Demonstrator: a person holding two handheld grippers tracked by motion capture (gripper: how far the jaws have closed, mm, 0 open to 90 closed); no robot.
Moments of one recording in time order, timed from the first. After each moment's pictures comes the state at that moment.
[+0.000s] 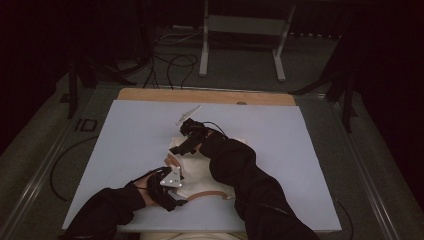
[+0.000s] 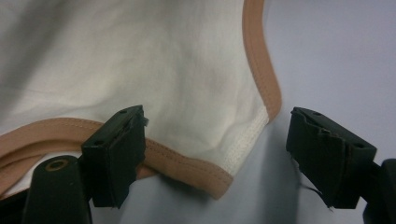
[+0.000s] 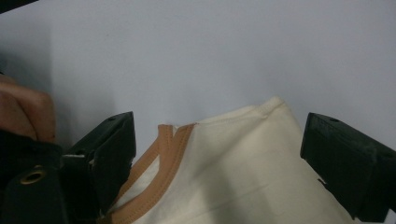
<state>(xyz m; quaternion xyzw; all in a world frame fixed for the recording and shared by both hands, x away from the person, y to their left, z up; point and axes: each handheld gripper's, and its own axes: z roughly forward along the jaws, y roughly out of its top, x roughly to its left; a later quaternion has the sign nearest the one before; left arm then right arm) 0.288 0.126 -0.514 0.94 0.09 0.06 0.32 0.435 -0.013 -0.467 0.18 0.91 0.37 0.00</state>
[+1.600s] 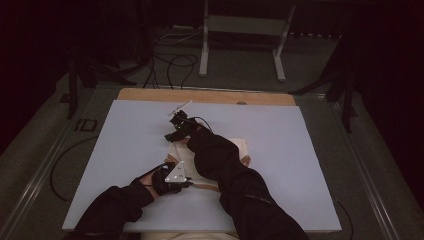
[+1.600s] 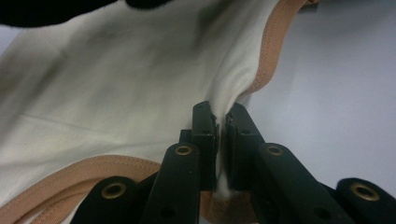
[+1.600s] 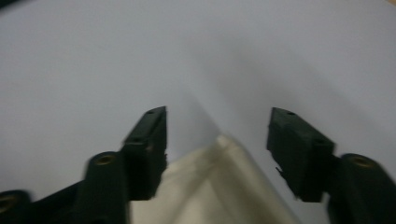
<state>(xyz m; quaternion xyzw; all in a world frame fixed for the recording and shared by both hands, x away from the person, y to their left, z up) 0.297 0.114 -0.508 0.93 0.10 0.11 0.34 0.466 0.020 -0.483 0.28 0.89 0.35 0.05</state>
